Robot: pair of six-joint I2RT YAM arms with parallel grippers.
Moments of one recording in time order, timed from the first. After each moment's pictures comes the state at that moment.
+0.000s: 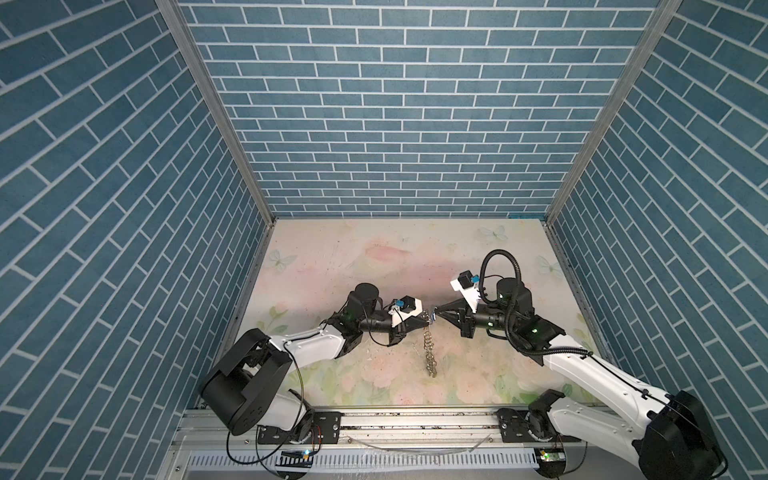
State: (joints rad) left arm -0.67 1.44 0.57 0.51 0.85 0.30; right arm 0.61 1.04 0.59 0.08 -0.71 0.14
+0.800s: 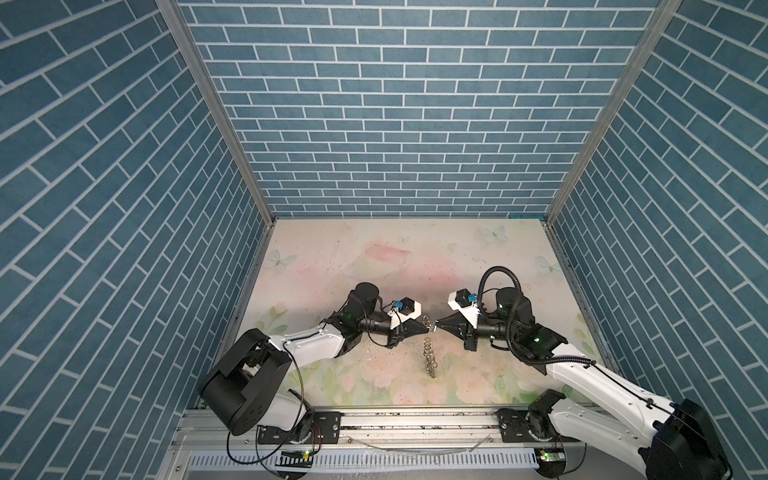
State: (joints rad) left arm -0.65 1.43 0.56 0.48 0.97 0.28; right arm 0.65 0.98 0.51 0.02 -0.73 -0.14
